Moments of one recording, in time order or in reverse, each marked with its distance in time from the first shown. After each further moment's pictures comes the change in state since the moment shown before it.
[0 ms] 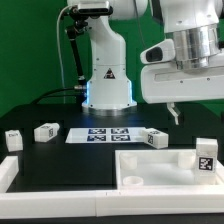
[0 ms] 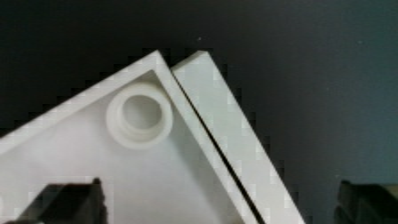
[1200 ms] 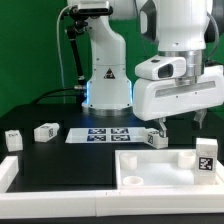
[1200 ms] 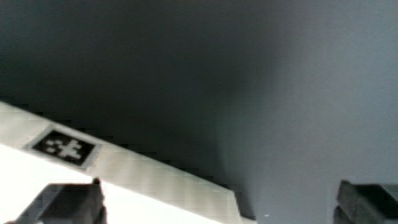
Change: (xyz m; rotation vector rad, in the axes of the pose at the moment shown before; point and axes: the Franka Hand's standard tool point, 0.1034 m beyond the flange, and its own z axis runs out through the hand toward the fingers) arm -0.050 0.054 0.036 -0.141 -0.034 -0.979
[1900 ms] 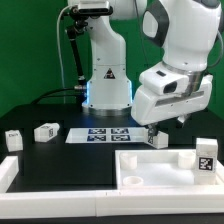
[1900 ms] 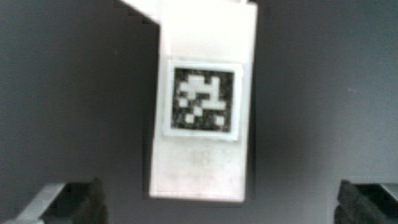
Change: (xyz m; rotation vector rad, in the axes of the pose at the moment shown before) arm -0.073 -0.027 0.021 -0.006 -0.385 -0.038
